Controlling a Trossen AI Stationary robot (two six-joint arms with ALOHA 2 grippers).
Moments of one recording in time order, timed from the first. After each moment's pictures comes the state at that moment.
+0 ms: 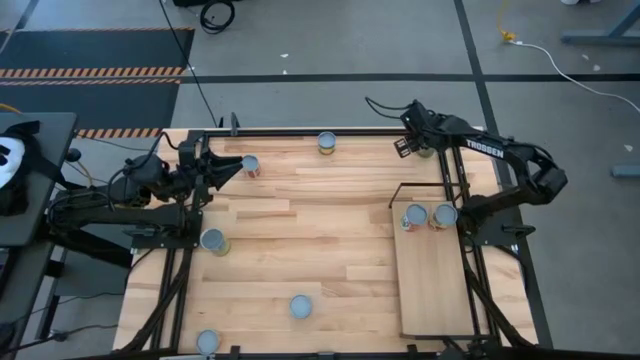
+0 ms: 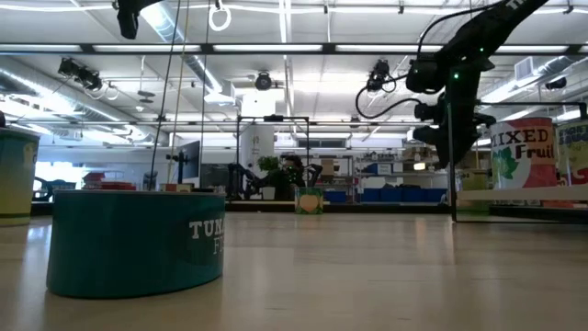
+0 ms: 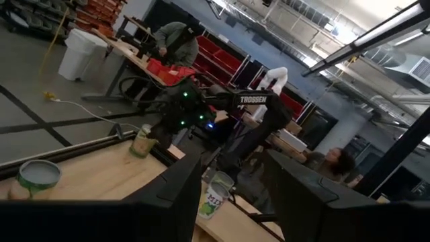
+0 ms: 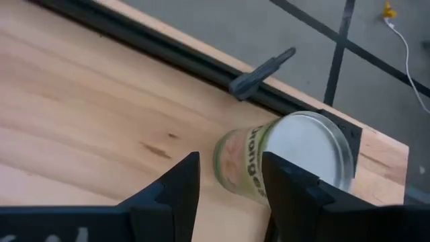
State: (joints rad) left arm 0.10 0.49 0.62 0.00 -0.22 -0.59; right arm -0.86 1.32 0.90 -0.70 0.43 0.23
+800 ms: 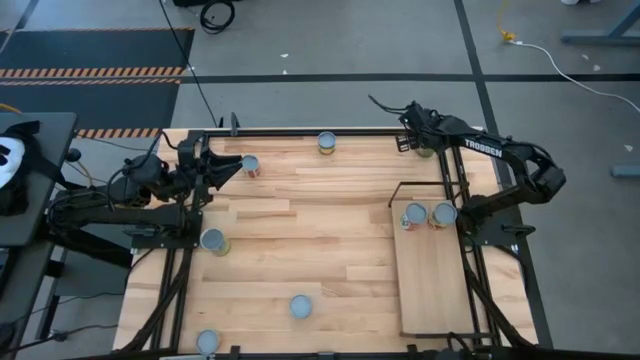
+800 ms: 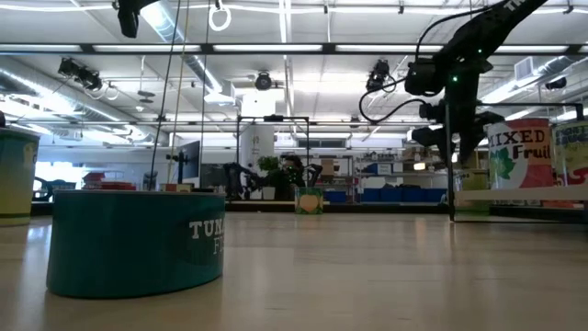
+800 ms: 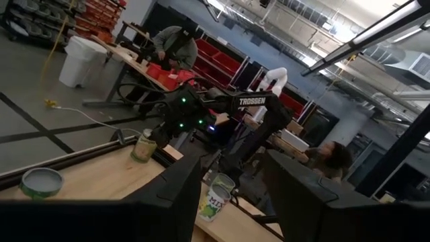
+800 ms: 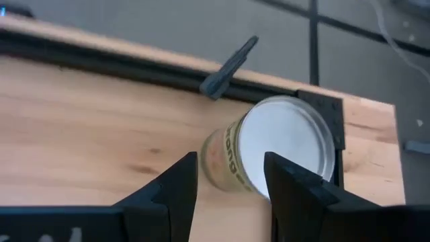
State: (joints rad) left arm 0.10 0.49 0.62 0.01 -0.22 -0.56; right arm -0.85 1.34 0.90 -0.71 0.53 0.47
